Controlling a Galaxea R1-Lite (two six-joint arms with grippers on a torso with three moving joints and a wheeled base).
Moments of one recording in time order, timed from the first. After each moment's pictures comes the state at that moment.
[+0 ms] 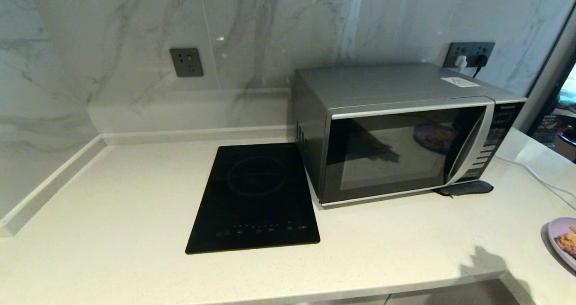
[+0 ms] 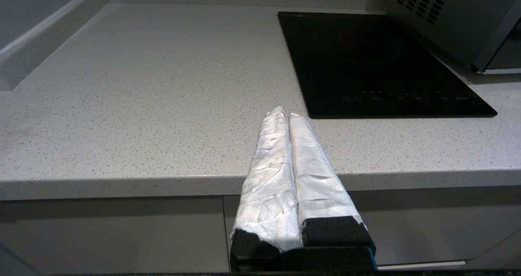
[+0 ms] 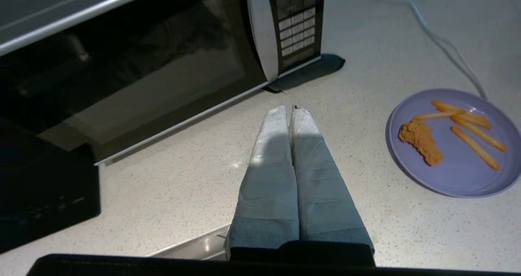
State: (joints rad) left arm 0.00 0.00 0.00 -0.01 0.02 -0.07; right arm -0.10 0.99 -1.07 0.38 -0.15 0.25
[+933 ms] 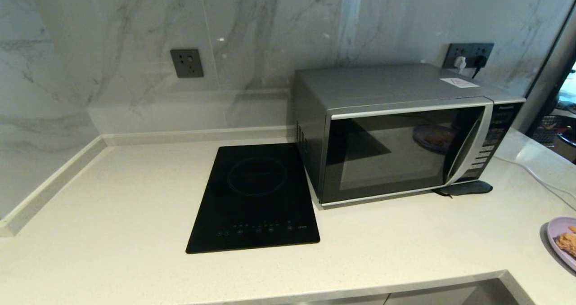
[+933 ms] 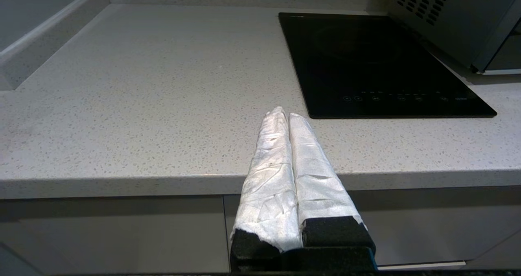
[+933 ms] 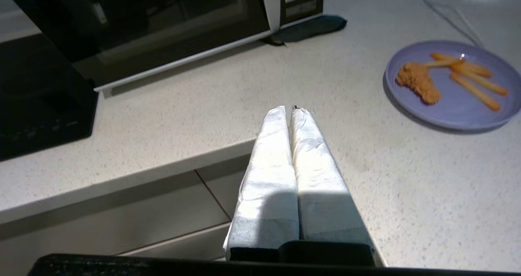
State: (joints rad) left arm 0.00 0.00 0.00 -0.01 0.02 -0.07; right arm -0.07 0.31 -0.57 0.42 -0.10 0.20
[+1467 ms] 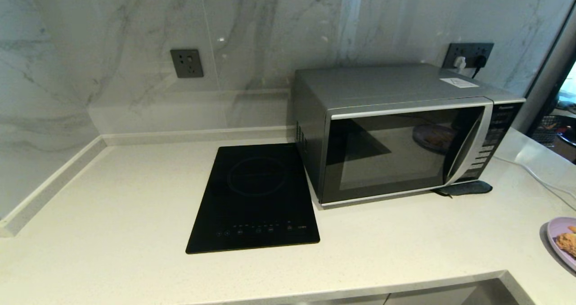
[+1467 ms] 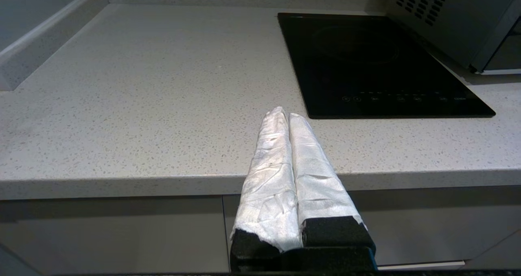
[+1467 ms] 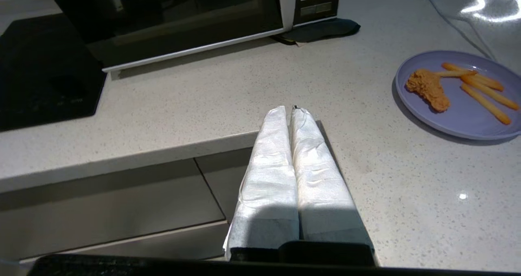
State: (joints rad) left arm 0.00 0.00 0.00 -0.01 0.02 -0.07; right arm 0.00 0.20 -0.50 0.43 -0.11 0.15
